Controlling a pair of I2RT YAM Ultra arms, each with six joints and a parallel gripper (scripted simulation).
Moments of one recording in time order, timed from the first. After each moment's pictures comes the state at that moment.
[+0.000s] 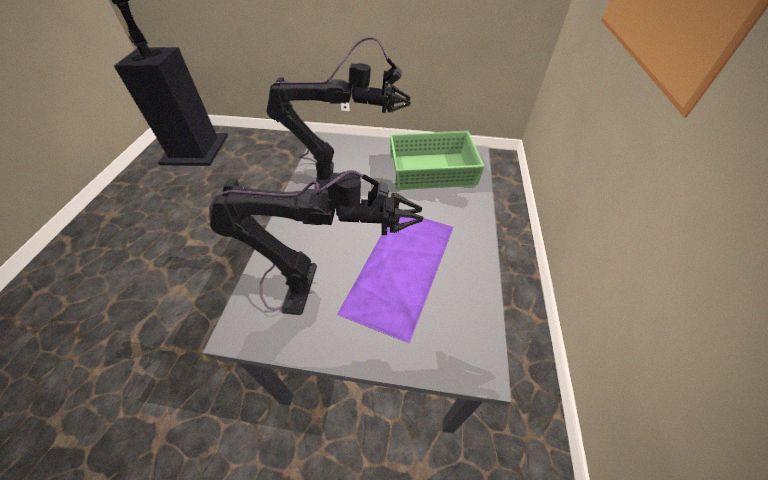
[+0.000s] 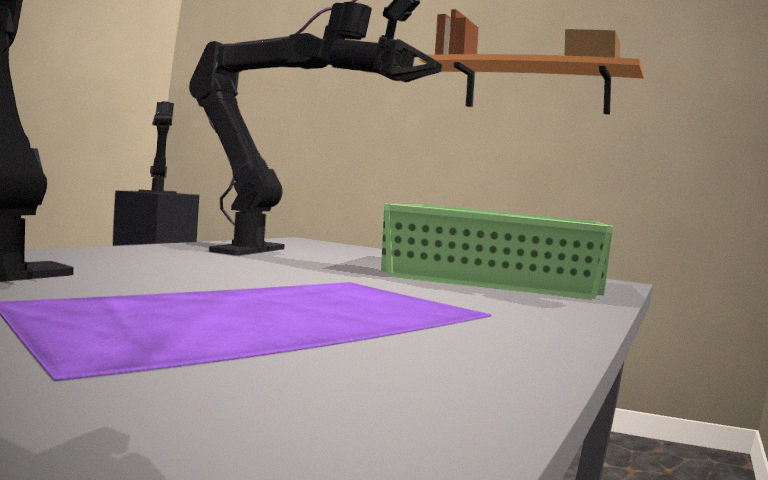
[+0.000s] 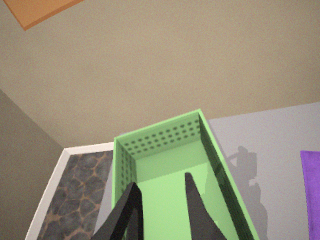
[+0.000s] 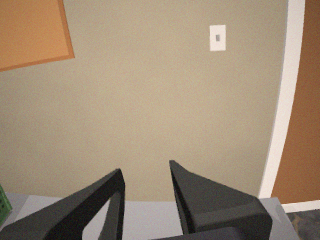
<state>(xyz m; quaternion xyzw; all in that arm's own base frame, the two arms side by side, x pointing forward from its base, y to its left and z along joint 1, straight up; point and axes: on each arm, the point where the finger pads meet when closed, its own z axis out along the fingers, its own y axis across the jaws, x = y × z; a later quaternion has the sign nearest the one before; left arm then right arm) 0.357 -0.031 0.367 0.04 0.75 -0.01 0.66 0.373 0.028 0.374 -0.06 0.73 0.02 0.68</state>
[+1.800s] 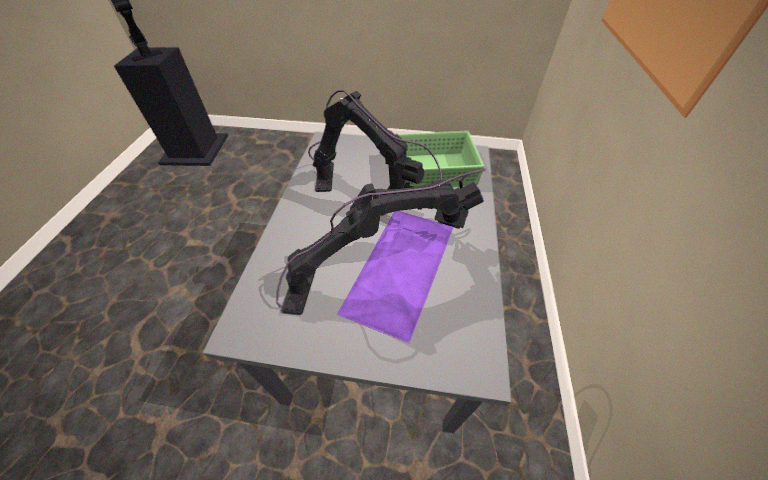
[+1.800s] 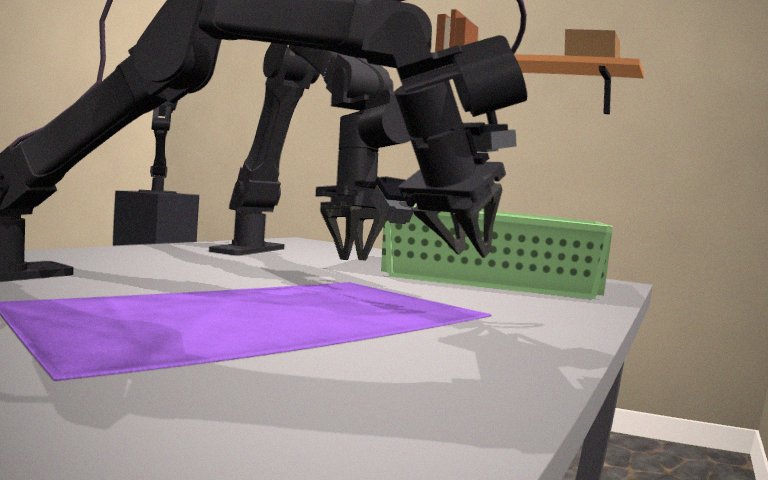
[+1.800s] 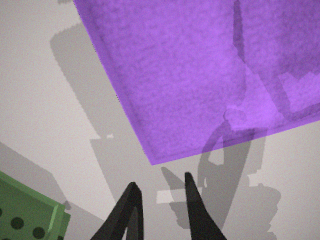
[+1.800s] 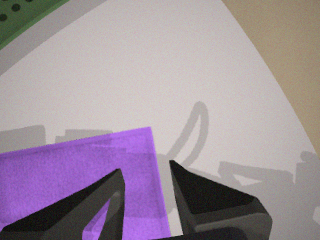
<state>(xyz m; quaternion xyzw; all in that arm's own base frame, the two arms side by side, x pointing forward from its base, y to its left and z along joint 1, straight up) 0.315 -0.248 0.046 0.23 0.97 -0.03 0.04 0.505 0.293 0.084 -0.57 0.77 0.16 0.23</state>
